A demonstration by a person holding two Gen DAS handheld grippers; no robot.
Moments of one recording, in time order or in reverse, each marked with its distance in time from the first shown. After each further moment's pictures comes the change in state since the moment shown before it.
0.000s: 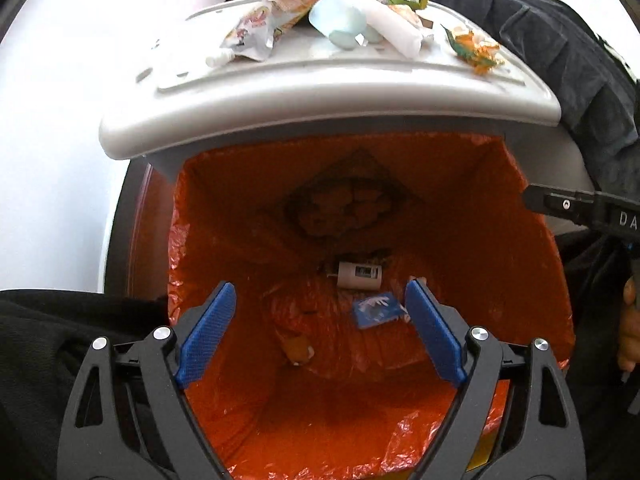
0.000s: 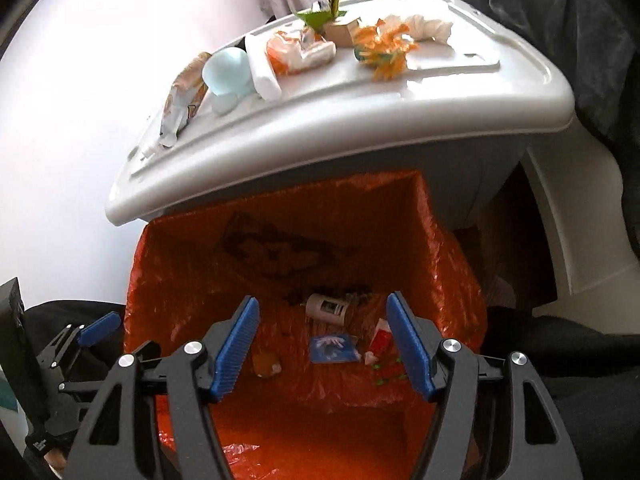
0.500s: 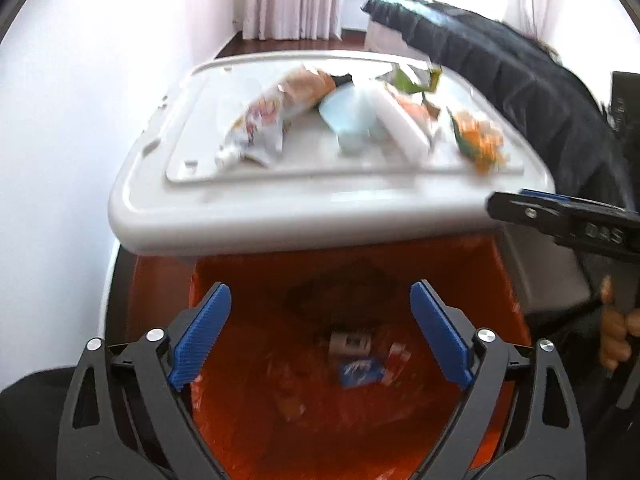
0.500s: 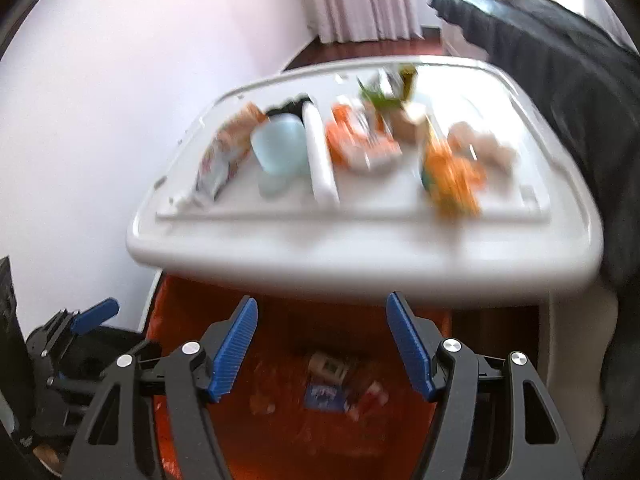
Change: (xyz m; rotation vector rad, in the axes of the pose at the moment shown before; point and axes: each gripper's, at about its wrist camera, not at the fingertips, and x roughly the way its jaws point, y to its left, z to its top) left arm -0.025 0.013 0.074 -0.069 -0.157 -0.034; right arm -0.014 0.049 0.099 -0.200 -0.078 0.004
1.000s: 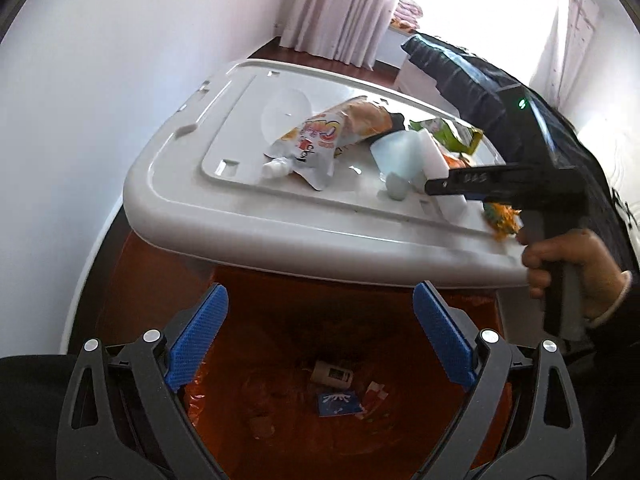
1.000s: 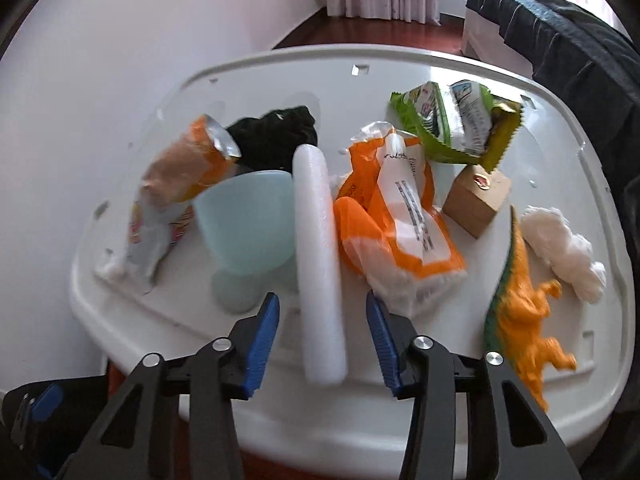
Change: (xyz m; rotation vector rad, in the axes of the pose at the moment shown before) left arm 0.002 0.051 -0.001 -0.222 -0.080 -0.055; right arm 0.118 0.007 0.101 -0.069 0.128 -0.075
